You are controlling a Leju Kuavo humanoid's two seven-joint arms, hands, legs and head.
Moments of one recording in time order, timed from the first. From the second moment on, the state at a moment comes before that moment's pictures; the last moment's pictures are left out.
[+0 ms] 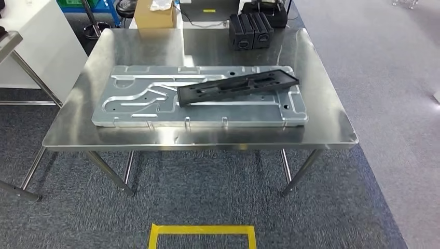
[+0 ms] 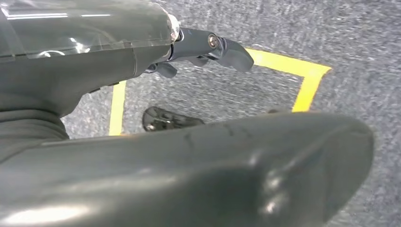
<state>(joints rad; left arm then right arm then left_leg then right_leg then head) -0.07 -0.08 1.23 -0.22 -0.83 -0.21 -0.42 0.01 -0.07 -1.26 -0.42 1.28 -0.03 -0.13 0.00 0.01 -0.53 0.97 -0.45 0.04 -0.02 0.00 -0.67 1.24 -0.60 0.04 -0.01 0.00</state>
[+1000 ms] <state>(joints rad) -0.08 -0.09 1.23 -0.21 -0.87 -0.22 -0.41 -0.05 0.03 -1.27 -0.23 1.33 0.18 0.04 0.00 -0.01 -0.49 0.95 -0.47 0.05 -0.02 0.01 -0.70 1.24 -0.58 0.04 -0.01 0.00</state>
